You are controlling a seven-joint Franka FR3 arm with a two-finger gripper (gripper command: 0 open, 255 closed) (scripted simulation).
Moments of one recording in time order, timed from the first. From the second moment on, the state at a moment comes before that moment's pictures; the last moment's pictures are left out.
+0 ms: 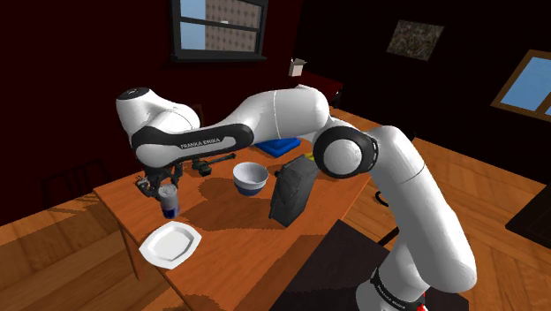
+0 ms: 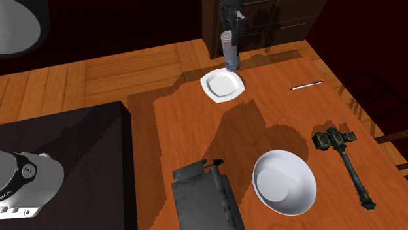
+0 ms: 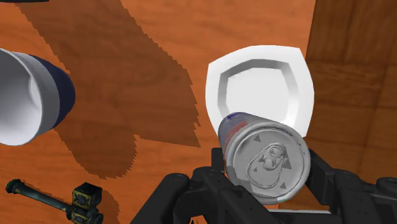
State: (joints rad) arm 0.25 0.84 0.31 -1.09 -0.40 1.83 0.49
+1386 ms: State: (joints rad) arm 0.27 0.99 0.29 -1.09 -0.43 1.97 0.52
